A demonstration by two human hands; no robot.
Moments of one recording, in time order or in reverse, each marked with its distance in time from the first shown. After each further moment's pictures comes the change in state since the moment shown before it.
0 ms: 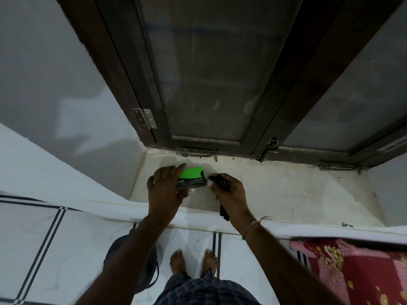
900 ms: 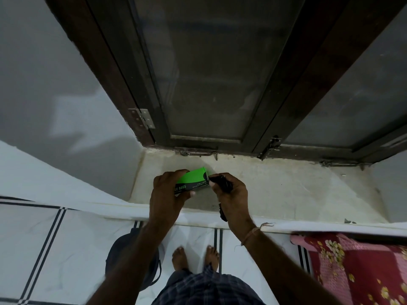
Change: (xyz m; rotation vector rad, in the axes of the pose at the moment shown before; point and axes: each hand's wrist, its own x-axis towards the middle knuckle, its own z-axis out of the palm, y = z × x) left_hand -0.011 0.009 -0.011 -0.364 -0.021 -0.053; right_hand -0.011 -0.004 0.006 0.065 0.064 -0.066
